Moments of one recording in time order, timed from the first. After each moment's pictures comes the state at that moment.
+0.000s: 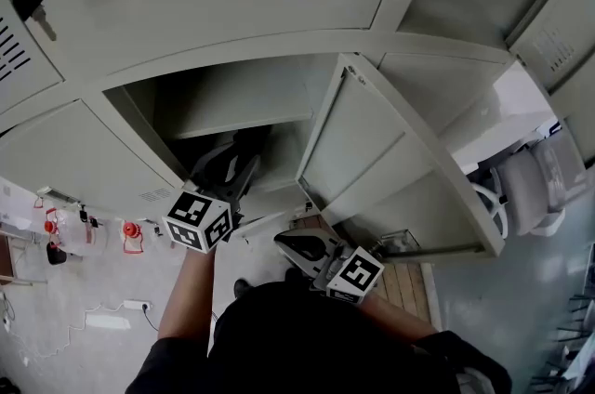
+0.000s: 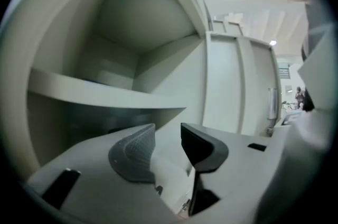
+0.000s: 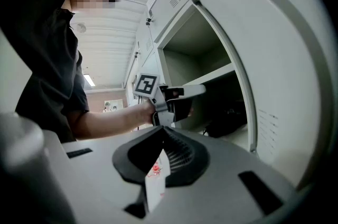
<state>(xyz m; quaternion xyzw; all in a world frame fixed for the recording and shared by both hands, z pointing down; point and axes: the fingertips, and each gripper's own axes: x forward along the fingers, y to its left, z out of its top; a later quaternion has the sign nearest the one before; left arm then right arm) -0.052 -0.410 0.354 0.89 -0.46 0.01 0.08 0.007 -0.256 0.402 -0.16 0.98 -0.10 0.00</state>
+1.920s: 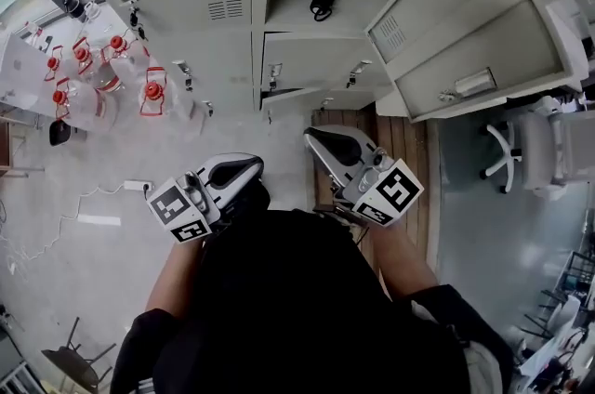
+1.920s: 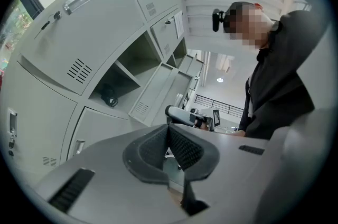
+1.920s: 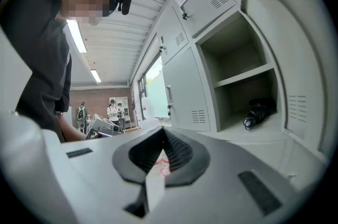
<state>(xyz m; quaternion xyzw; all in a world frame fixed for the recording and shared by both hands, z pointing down) -0.122 -0.047 0.438 0.92 -0.31 -0.12 0.21 -0.061 -0.100 0.399 -0.15 0.99 -0.07 -0.01</state>
